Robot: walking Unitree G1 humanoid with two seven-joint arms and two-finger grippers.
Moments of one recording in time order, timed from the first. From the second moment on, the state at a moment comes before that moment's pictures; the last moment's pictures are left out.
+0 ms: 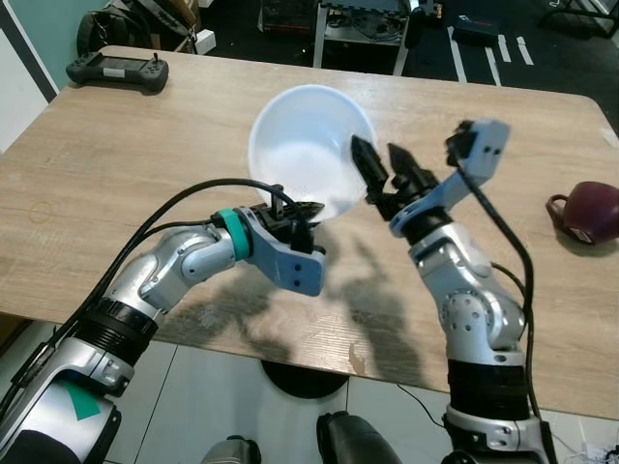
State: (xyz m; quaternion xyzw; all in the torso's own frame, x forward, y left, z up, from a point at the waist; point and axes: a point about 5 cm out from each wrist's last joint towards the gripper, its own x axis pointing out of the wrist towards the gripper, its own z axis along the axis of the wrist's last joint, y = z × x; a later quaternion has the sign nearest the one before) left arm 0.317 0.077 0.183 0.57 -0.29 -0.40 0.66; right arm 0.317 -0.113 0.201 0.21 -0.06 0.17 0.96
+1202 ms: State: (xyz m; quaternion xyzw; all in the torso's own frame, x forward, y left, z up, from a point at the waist) left arm 0.310 0.059 0.190 0.58 -0.36 -0.37 0.63; right arm 0.319 -0.121 0.192 0.25 -0.04 0.14 0.96
